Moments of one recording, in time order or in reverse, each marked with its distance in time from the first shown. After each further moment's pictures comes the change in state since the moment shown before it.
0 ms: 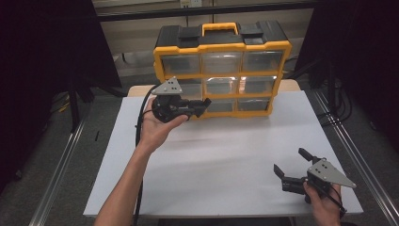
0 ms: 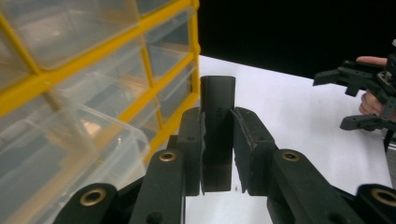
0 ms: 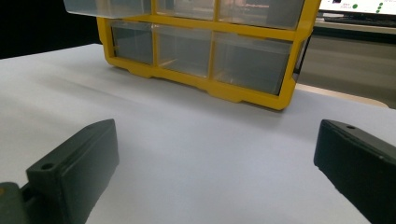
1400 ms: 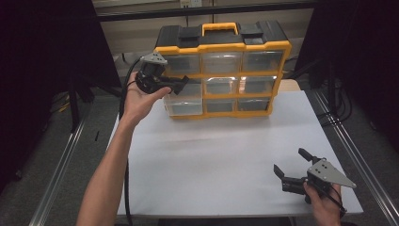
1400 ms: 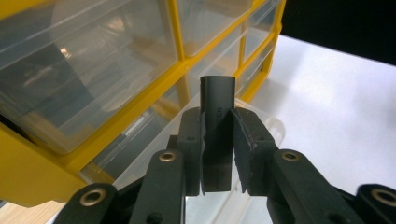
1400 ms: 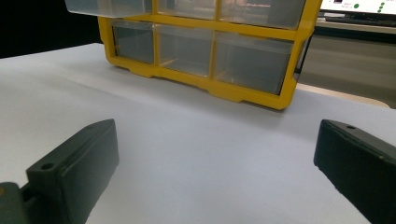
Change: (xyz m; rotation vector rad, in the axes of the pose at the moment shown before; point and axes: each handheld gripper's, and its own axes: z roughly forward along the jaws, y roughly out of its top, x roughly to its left) left arm 0.072 0.025 -0.018 0.174 0.162 -0.048; right arm 0.000 0.000 -0.001 0.004 0.004 0.000
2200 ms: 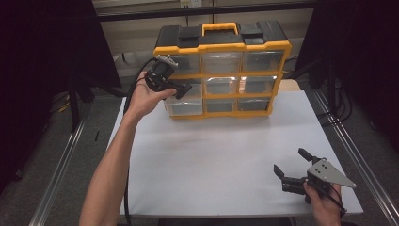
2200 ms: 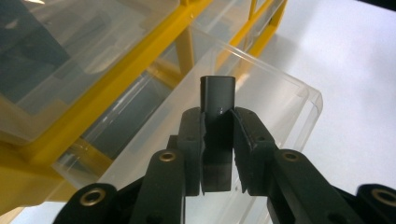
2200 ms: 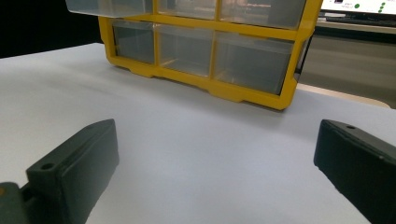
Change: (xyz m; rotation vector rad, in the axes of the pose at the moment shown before) left arm 0.010 0.002 0.031 0.206 -0.055 0.000; right arm 0.000 0.000 0.000 -0.001 0.001 -0.002
